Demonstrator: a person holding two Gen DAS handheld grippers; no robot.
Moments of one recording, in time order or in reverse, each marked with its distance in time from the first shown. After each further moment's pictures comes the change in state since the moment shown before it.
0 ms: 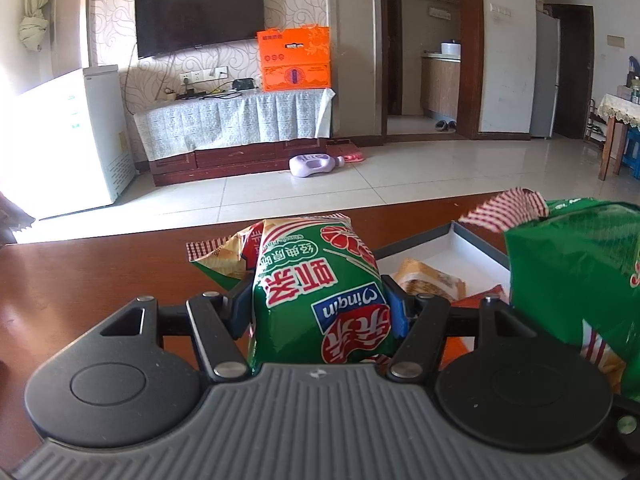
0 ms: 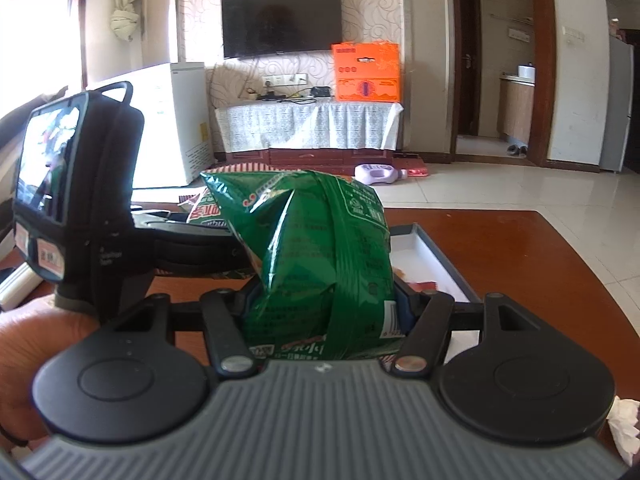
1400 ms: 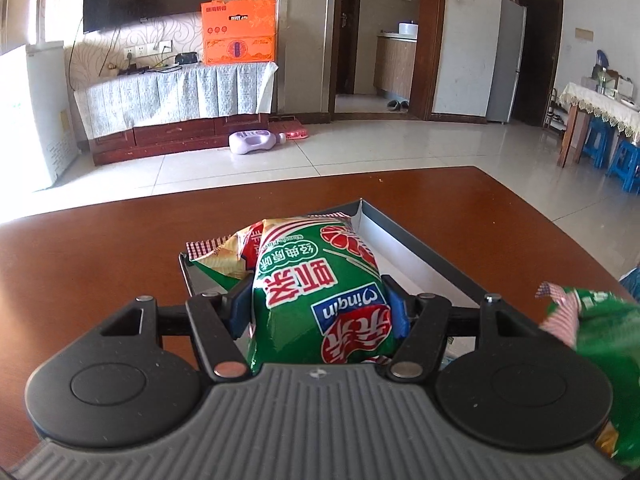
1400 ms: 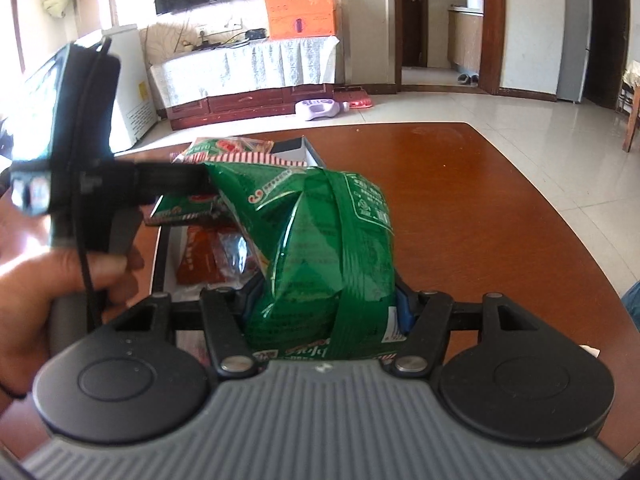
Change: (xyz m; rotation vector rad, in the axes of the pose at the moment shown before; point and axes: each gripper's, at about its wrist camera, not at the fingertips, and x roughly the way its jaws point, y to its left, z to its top) left arm 0.106 -0.074 -0.005 -0.013 0.062 -0.152; right arm 0.024 -0.079 -0.041 0.095 0.186 -0.118
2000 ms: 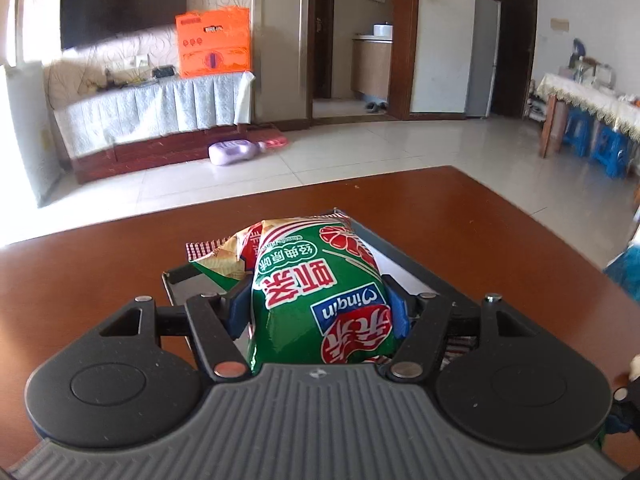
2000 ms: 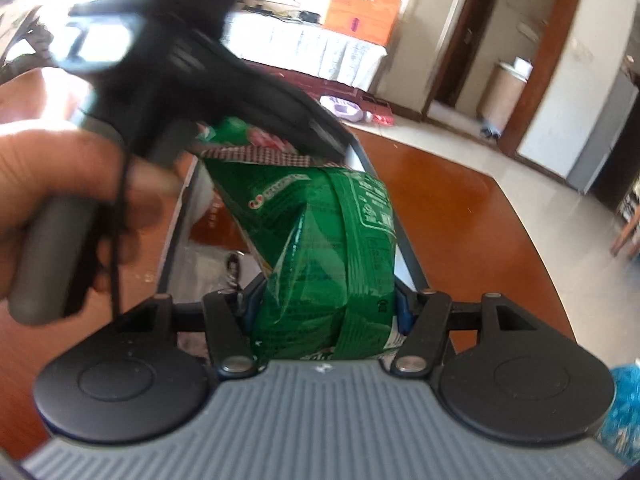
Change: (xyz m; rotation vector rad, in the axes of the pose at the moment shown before) left arm -0.009 -0.012 0.006 0.080 -0.025 -0.026; right arm 0.012 0.048 -0.008 -0.344 0.009 -0.068
